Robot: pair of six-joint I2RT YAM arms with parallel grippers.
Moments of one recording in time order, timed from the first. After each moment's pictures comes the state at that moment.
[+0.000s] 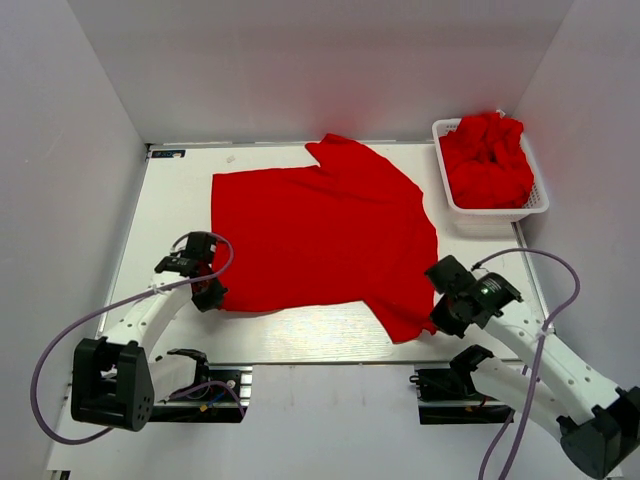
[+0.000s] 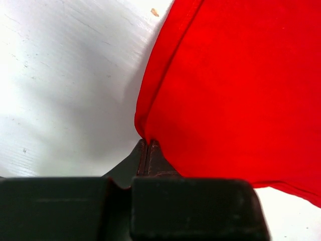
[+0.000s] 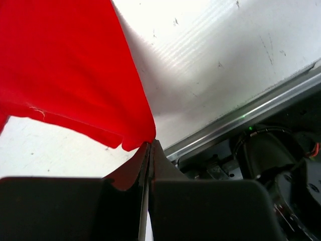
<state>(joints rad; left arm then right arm) -0.16 1.13 0.63 -0.79 -0.17 -0.75 0.60 0.81 0.70 -1.26 0.27 1.22</state>
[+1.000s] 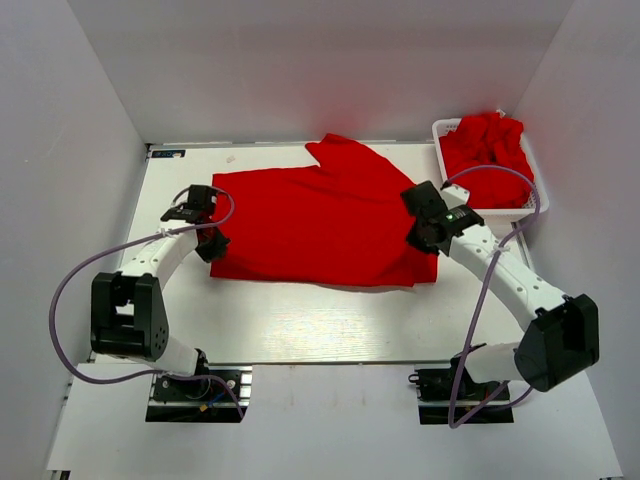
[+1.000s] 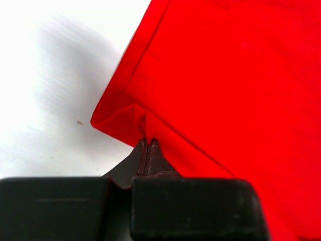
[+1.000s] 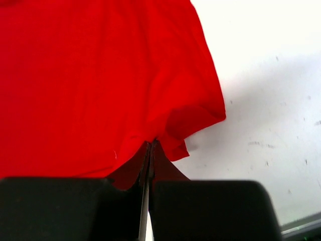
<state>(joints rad) -0.11 1.48 0.99 -0.68 -0.17 -0.76 0.50 1.33 1.10 -0.86 0.46 0.90</state>
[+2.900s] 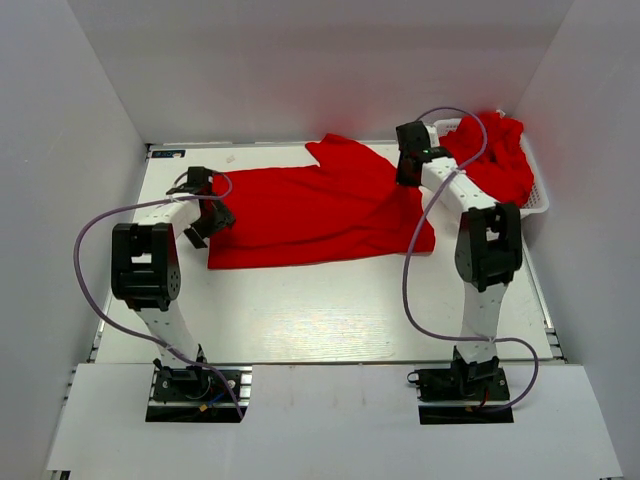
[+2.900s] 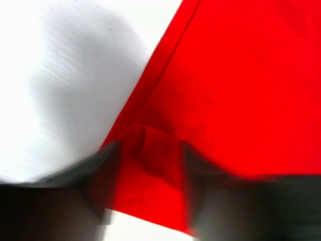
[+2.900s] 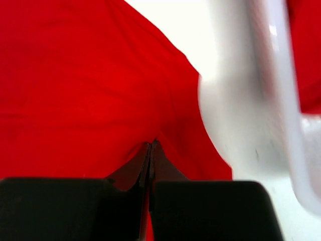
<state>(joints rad) -0.02 1.84 1.24 -0.56 -0.17 -0.66 0.29 2.00 1.69 -0.58 0.33 0.38</state>
